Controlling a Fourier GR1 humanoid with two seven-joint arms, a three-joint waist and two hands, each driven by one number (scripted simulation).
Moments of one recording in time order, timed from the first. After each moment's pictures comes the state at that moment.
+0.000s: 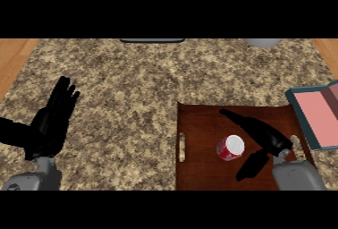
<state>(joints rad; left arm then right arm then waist) -0.10 0.14 0.07 -1.66 0.14 0.10 0.21 -0.17 -0.21 0.13 -1.51 0.55 0.59 0.16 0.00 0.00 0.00</state>
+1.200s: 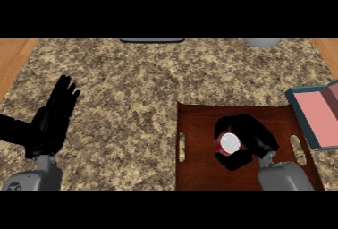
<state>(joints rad) -0.11 0.12 0.09 -1.66 0.12 0.08 0.22 -0.17 -0.16 0.21 -1.53 0.82 0.39 0.06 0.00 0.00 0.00</state>
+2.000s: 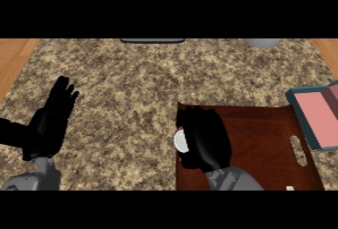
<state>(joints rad) -0.10 0.12 0.10 -1.68 0.12 0.08 0.23 -0.33 -0.01 0.57 -1.71 1.20 0.25 0.61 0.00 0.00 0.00</state>
